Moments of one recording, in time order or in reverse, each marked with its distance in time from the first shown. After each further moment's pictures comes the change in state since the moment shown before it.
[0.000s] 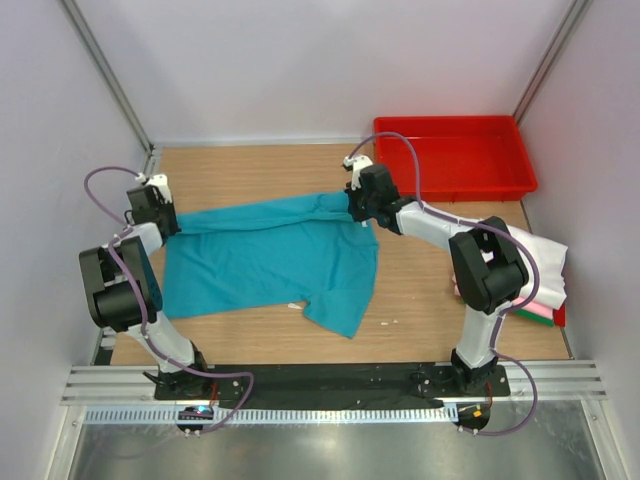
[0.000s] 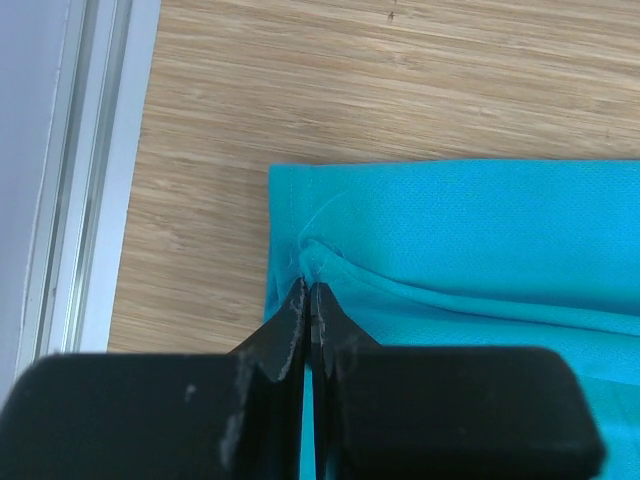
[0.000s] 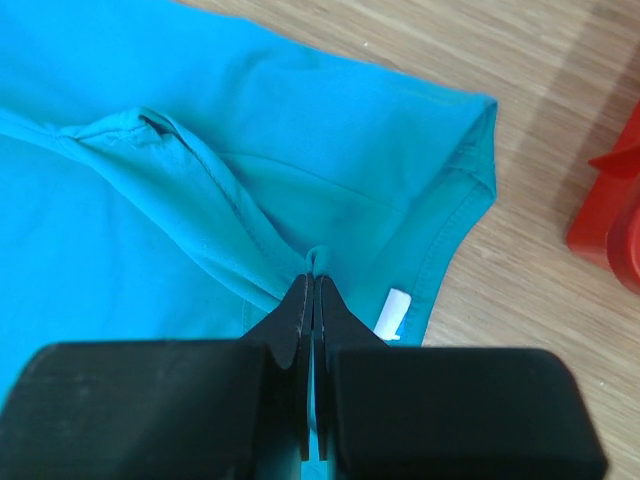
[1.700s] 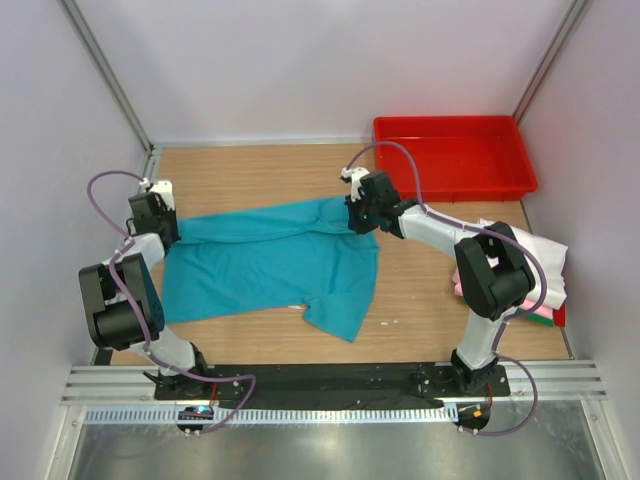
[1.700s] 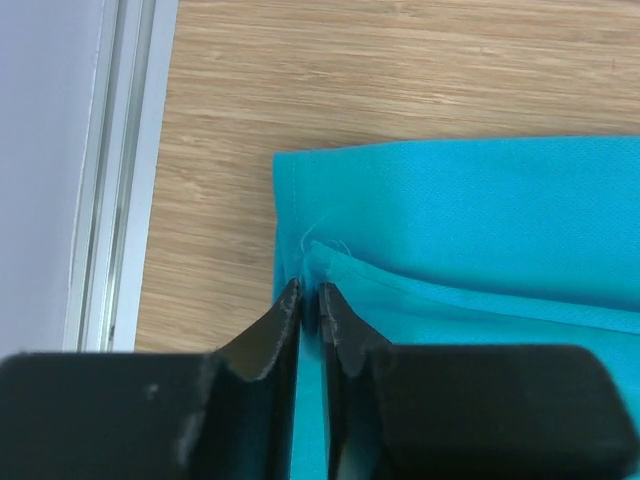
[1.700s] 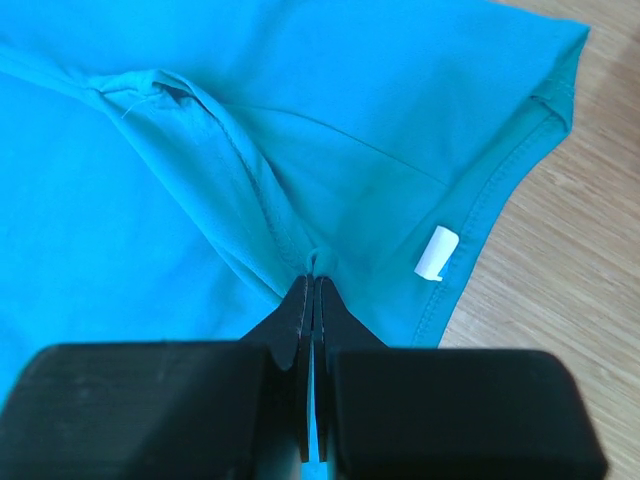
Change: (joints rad) left arm -0.018 -0.132 -0.109 -0.004 -0.051 0.075; right arm 0.013 -0.051 -0.039 -0.144 -0.083 -0.009
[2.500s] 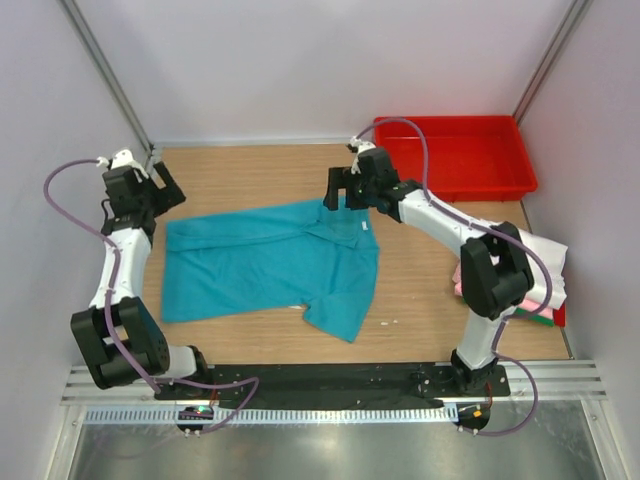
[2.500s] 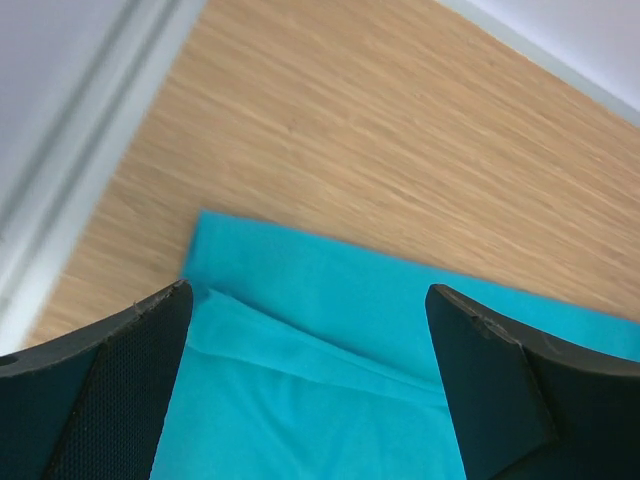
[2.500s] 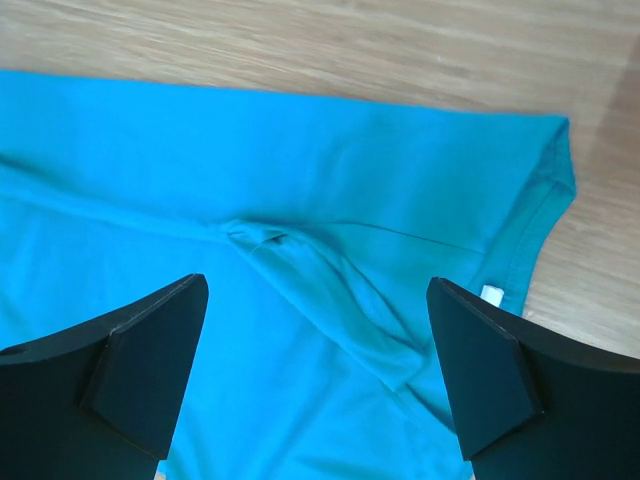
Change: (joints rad) left arm -0.003 -0.230 0.211 -0.251 0.063 -0.429; right arm 0.004 -0.013 0.193 -0.070 0.003 0.283
